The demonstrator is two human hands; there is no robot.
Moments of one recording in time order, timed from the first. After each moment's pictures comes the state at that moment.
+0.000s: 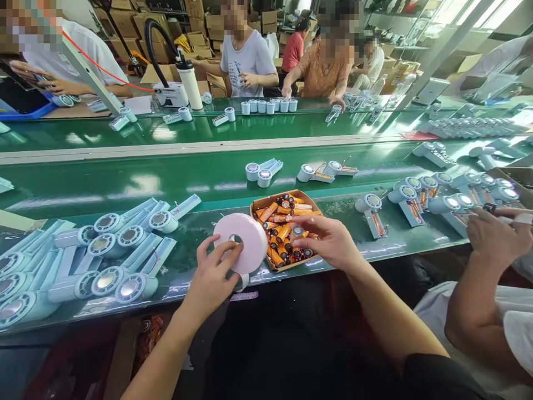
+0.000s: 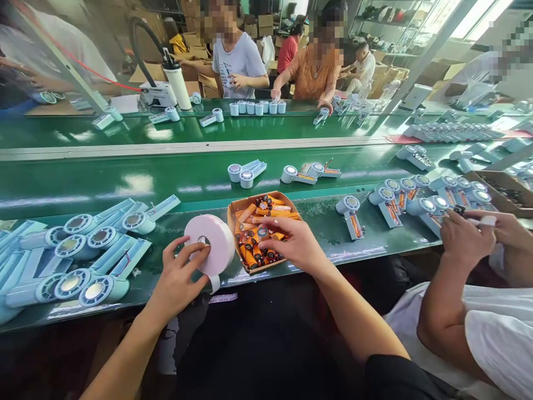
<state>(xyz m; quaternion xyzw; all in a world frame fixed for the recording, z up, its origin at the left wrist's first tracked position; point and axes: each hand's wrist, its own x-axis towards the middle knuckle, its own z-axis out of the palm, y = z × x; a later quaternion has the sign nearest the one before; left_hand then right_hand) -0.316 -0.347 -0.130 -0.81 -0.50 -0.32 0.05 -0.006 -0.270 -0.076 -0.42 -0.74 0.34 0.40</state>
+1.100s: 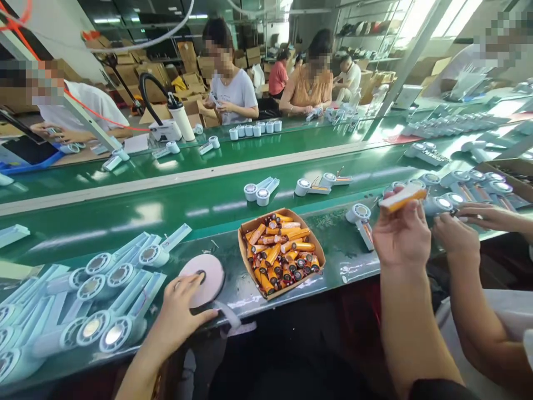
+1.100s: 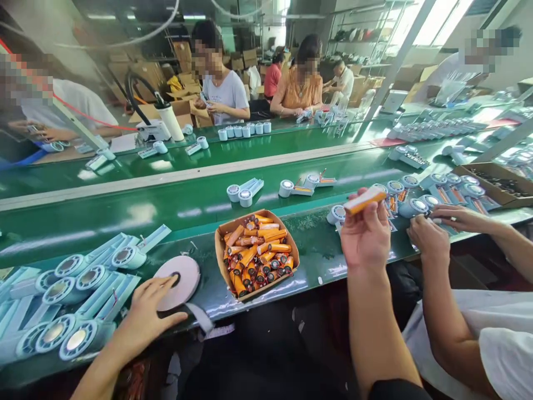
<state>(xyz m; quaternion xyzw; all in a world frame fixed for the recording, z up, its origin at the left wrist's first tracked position) -0.368 -0.341 -0.162 -0.77 -0.60 -0.22 -0.01 0.105 -0.231 -0.054 -0.31 -0.28 0.34 0.84</state>
